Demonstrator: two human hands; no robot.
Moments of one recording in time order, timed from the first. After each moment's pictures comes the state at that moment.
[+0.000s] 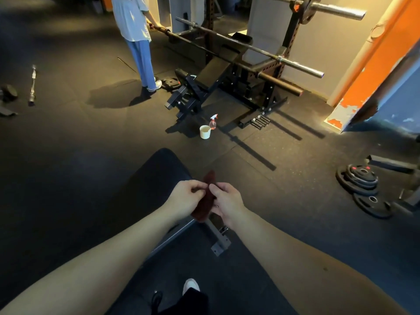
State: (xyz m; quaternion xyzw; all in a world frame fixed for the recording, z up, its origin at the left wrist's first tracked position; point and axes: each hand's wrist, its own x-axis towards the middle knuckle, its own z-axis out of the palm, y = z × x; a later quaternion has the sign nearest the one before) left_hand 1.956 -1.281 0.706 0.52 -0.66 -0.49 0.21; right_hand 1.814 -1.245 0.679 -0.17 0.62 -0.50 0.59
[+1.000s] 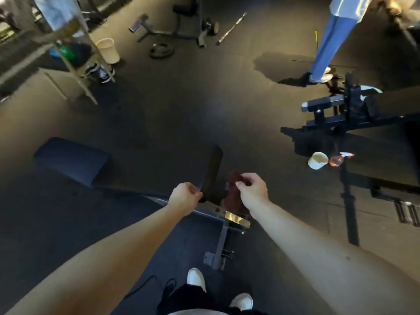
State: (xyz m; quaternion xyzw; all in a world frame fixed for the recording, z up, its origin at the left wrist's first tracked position) left_hand 1.839 -1.392 0.622 0.89 -0.24 -0.31 0.25; right_hand 1.678 -1.533 0.641 -0.58 0.54 -0.15 0.59
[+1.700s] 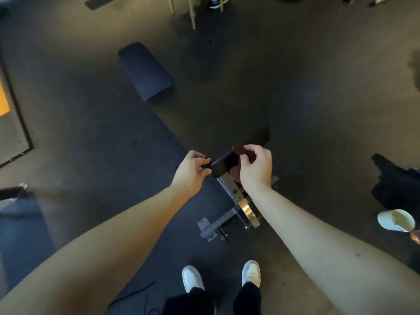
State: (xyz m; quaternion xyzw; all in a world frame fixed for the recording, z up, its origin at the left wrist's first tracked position) left_hand 1.797 -1.414 0.551 0.93 -0.09 -0.17 0.32; right_hand 1.755 -1.596 0.566 -0.77 0.30 -0.05 0.56
